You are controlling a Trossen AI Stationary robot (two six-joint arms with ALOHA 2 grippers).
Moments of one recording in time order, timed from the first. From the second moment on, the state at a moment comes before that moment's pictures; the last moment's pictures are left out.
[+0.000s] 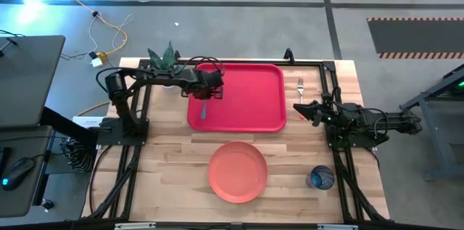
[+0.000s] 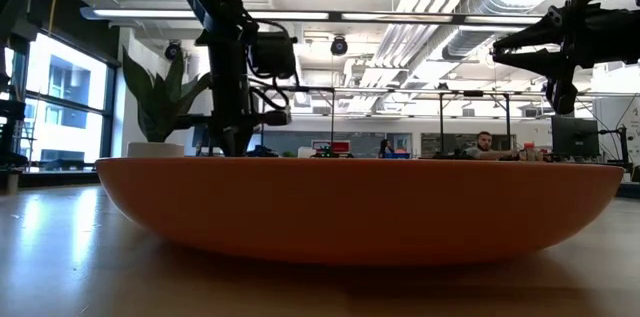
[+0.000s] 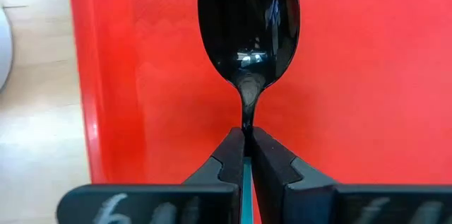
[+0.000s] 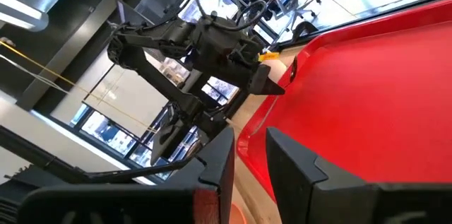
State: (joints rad) left arm 0.42 1.81 1.14 -0.70 -0.23 -1.06; right arm 0.04 0.01 0.05 -0.03 0.37 0.86
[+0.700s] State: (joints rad) left arm 0.45 1.87 1.14 -0.69 -0.16 -1.03; right arm 0.04 0.01 0.05 -0.03 0.36 0.88
